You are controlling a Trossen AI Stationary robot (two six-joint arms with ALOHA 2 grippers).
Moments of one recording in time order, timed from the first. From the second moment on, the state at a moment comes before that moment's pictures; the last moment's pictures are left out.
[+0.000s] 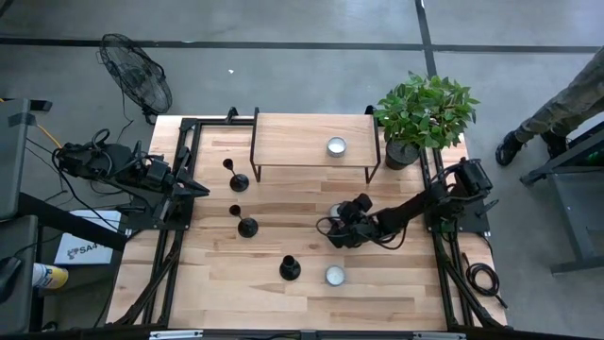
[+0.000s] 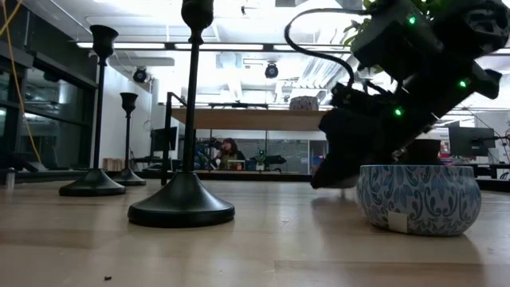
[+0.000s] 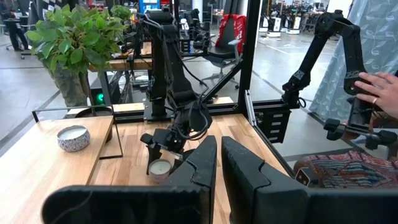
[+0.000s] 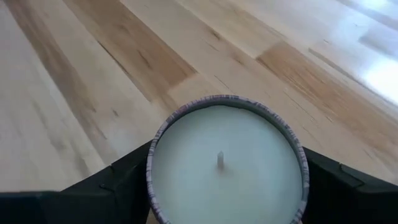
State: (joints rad) left arm -0.37 0.42 0.88 -0.53 -0.19 -0.03; right arm 0.31 1.79 0.70 0.13 0.71 0.80
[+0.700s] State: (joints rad) left arm -0.37 0.42 0.88 -0.53 -0.19 -0.03; right arm 0.27 1.79 1.05 -0.30 0.85 0.73
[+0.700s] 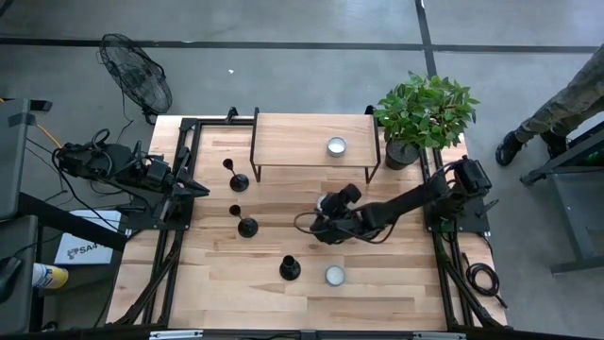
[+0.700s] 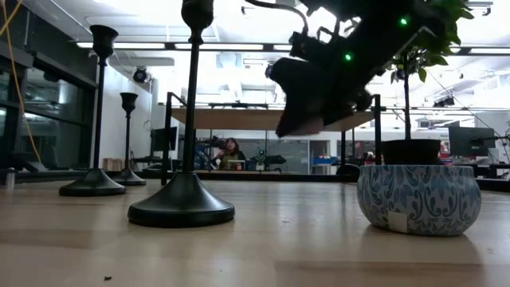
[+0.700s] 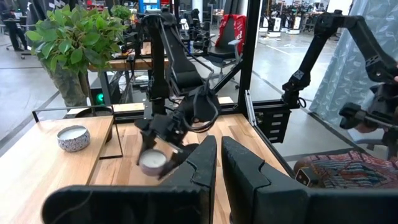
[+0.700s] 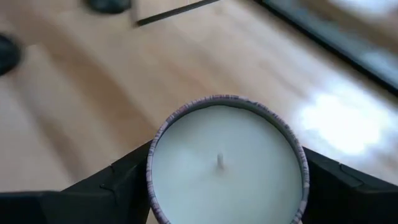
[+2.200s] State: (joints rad) left arm -0.37 0.42 0.88 -0.53 -0.19 -0.03; right arm 0.12 1.63 1.06 -0.61 1.14 1.08
